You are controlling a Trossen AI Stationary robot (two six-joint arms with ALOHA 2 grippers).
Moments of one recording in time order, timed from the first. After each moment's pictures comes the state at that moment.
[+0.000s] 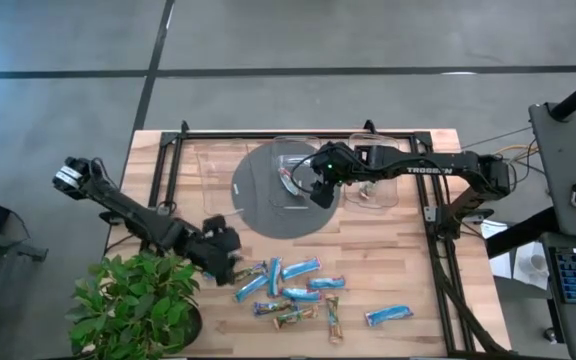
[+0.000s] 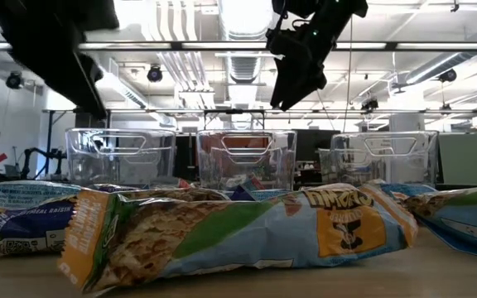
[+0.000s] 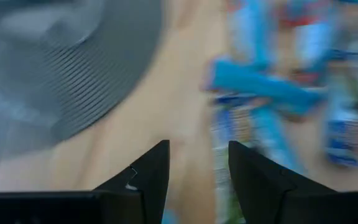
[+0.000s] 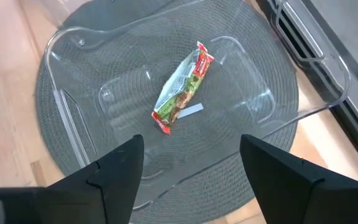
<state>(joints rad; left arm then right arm) -0.51 1.25 0.79 -0.51 -0.38 -0.64 -0.21 1.59 1.30 -0.65 0.19 0.18</state>
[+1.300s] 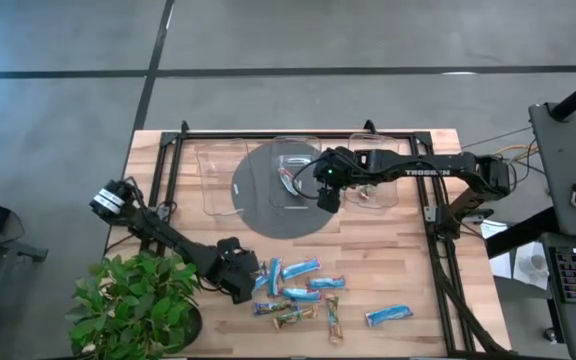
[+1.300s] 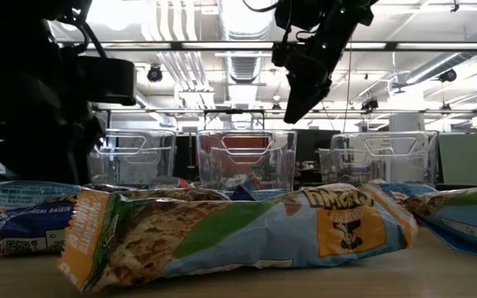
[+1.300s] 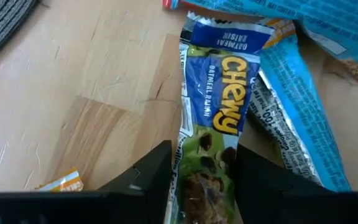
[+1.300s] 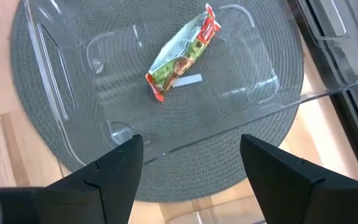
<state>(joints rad) -0.52 1.69 0.92 -0.49 -0.30 -0.78 -0.21 1.59 1.23 -0.67 0.18 0.08</state>
